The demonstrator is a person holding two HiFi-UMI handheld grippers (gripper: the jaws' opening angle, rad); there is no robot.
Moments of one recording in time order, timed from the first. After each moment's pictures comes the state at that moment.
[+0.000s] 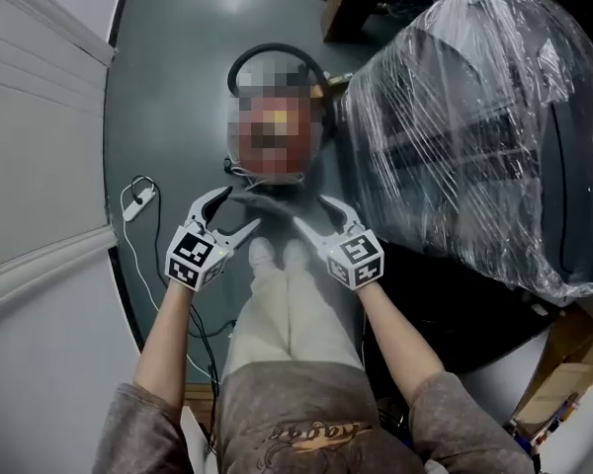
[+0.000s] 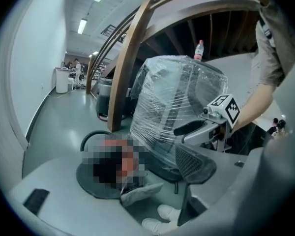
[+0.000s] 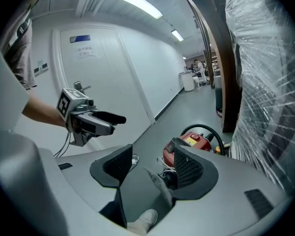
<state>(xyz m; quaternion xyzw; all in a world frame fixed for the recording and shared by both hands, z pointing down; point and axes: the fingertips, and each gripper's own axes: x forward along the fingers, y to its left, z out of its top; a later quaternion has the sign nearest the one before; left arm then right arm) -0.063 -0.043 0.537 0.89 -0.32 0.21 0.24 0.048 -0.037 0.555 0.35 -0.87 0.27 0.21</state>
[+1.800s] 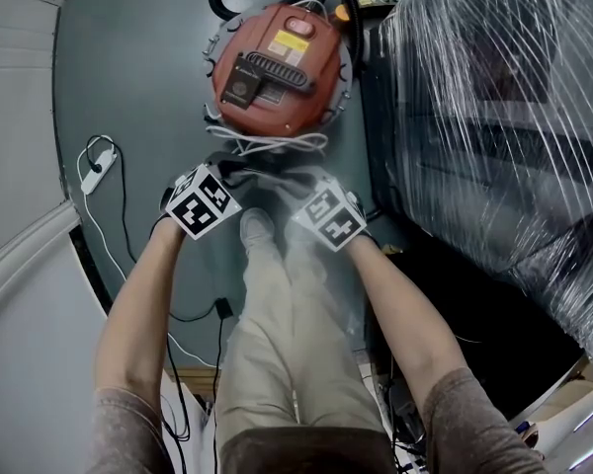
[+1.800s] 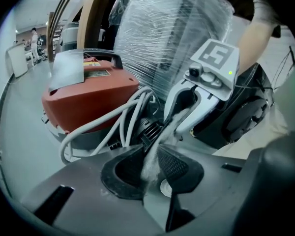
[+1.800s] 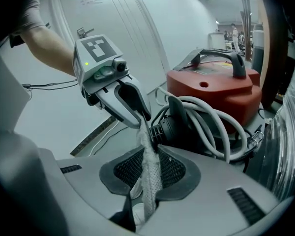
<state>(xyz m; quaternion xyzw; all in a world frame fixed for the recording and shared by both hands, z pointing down) -0.045 -0.033 0.865 0.86 -0.11 0.43 0.24 -0.004 -0.017 0.864 0.17 -0.86 0.28 0.40</state>
